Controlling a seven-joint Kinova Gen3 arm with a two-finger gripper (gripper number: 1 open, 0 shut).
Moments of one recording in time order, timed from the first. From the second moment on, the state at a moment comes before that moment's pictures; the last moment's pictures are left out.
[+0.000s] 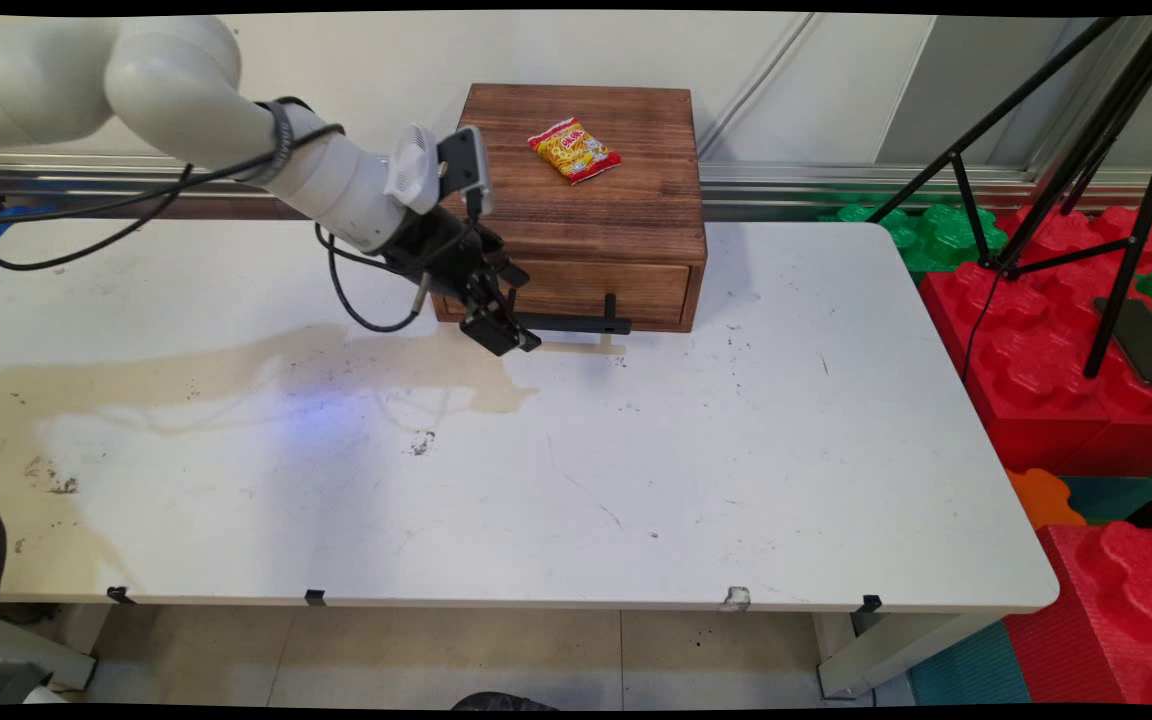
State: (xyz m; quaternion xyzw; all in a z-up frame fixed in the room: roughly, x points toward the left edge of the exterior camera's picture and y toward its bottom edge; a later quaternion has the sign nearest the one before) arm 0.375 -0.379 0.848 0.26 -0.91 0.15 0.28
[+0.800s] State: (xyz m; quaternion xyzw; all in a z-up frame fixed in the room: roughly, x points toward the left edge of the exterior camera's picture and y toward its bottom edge) arm 0.351 -0.397 0.811 0.19 -0.94 0.16 0.25
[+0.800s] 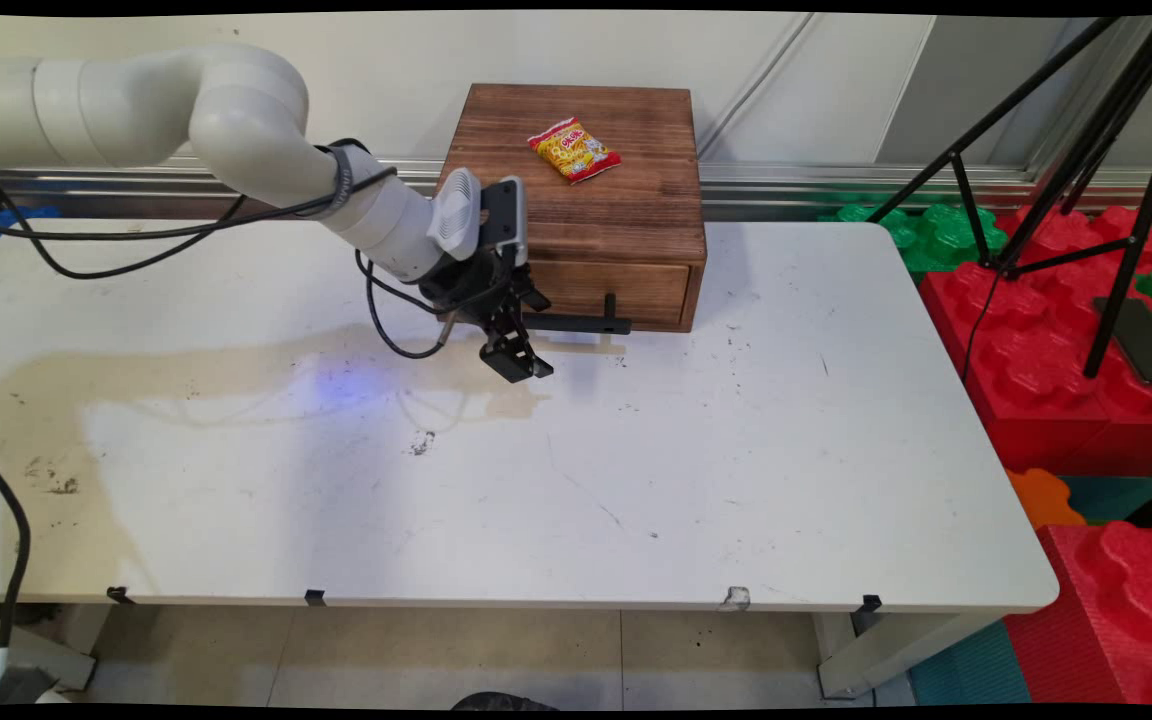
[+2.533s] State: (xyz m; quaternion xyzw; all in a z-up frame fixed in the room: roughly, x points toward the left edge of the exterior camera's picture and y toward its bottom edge) arm 0.323 -0.401 0.792 0.16 -0.95 0.16 0.23
